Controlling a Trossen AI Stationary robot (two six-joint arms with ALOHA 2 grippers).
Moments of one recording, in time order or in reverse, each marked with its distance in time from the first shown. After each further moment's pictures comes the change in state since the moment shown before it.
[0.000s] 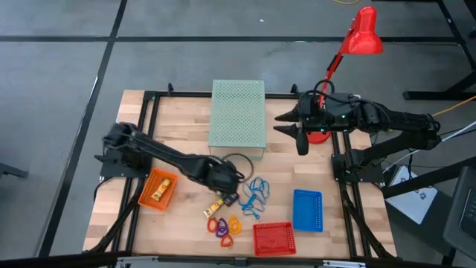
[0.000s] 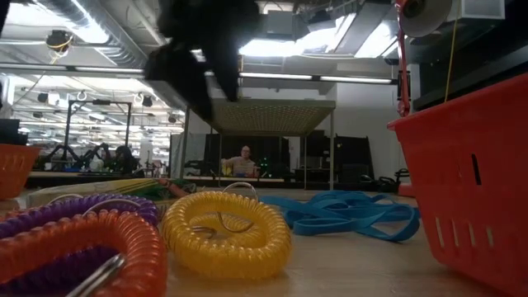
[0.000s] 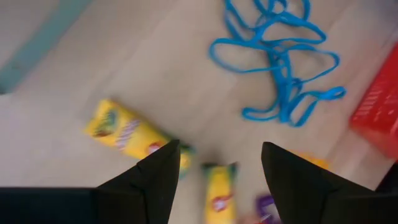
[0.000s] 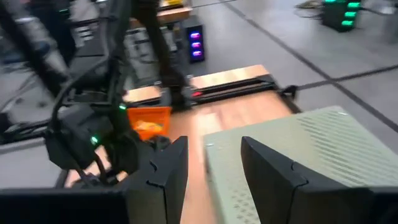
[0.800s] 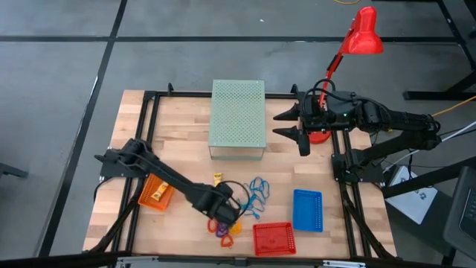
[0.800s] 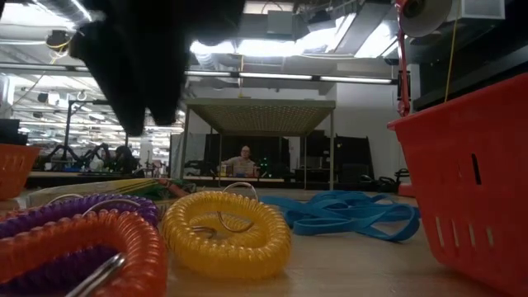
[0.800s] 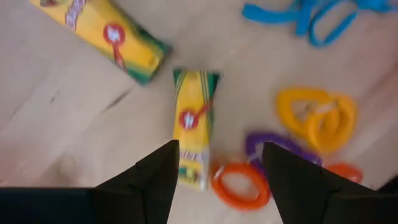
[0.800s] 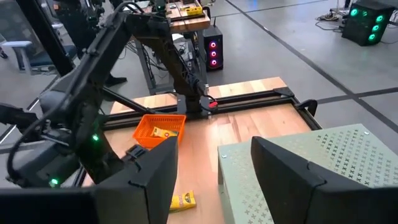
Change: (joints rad) left arm -0.179 0.201 0.197 -0.247 0.013 -0.291; right arm -0.004 0.000 0.000 0.051 -0.056 -0.031
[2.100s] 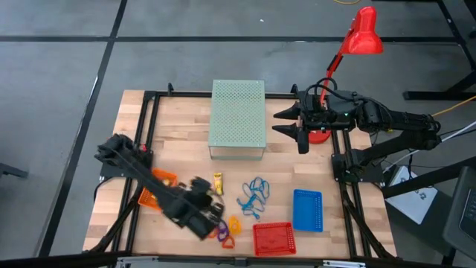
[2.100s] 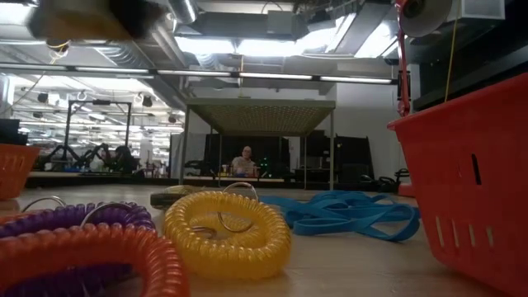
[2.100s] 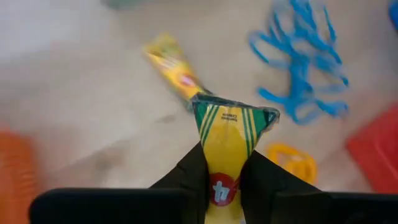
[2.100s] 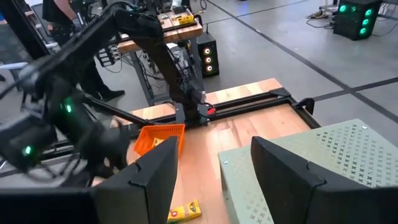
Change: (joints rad) left arm -0.186 -0.187 -0.001 -0.255 -0.399 -0.510; right arm -0.002 0.000 0.000 0.027 0.035 0.075
